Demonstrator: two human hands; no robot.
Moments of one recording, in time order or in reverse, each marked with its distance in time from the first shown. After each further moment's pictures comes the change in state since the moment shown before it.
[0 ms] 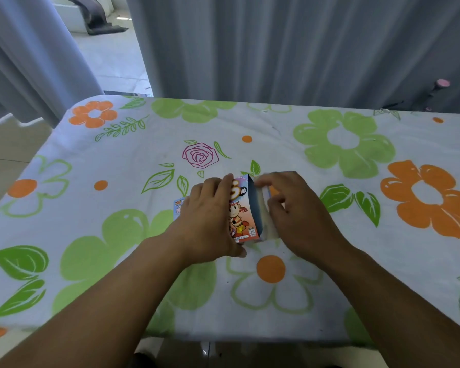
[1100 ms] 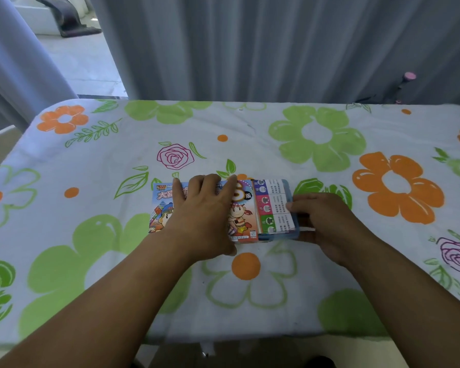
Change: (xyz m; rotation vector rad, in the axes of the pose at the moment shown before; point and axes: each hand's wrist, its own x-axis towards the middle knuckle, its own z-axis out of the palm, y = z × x) left_hand 0.017 0.044 0.004 0.295 -0.054 0.028; right_hand -0.015 0.060 -0.046 0.710 0.029 0.738
